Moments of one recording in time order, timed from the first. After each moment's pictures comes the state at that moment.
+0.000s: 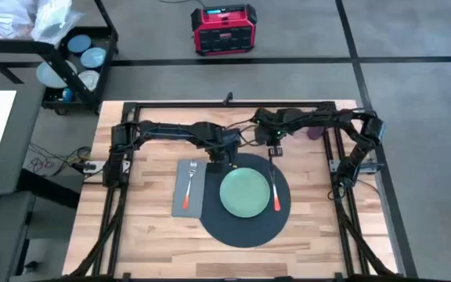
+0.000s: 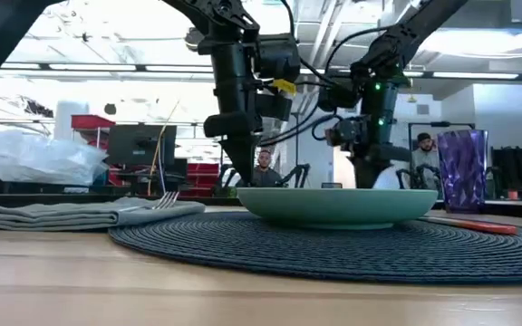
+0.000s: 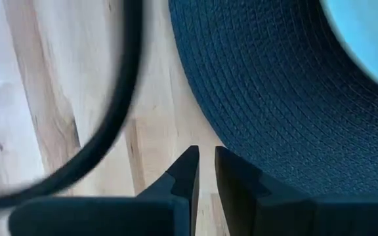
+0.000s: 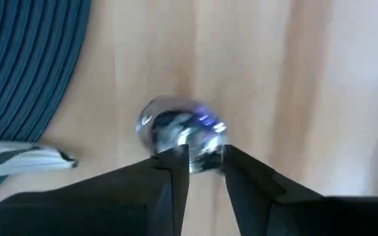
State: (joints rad) left arm 0.19 2.01 1.58 -0.90 -0.16 0.33; right arm -0.50 1.73 1.08 -0.66 0.13 -0.59
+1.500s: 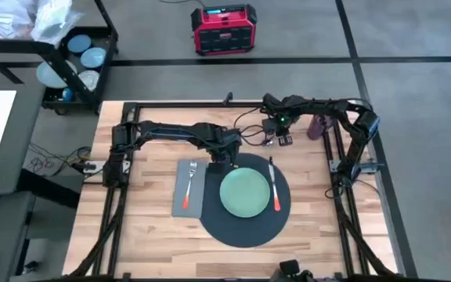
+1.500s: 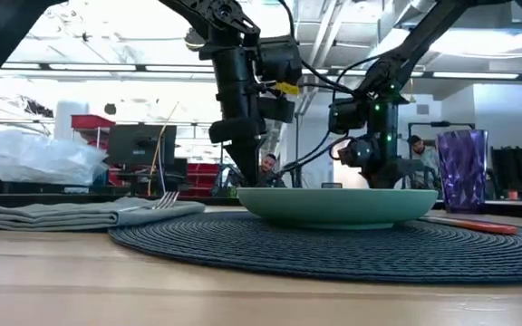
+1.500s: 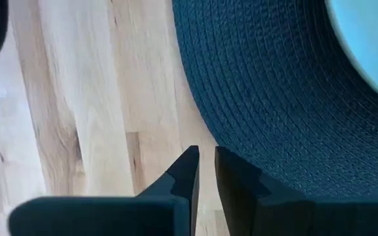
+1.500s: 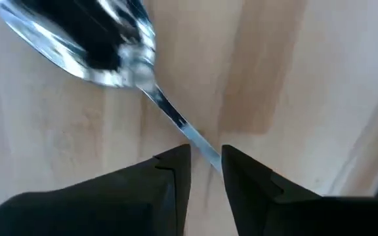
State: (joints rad) left arm 0.19 2.02 1.56 -0.85 -0.16 0.32; right arm -0.67 1.82 1.11 -0.73 0.10 -0.86
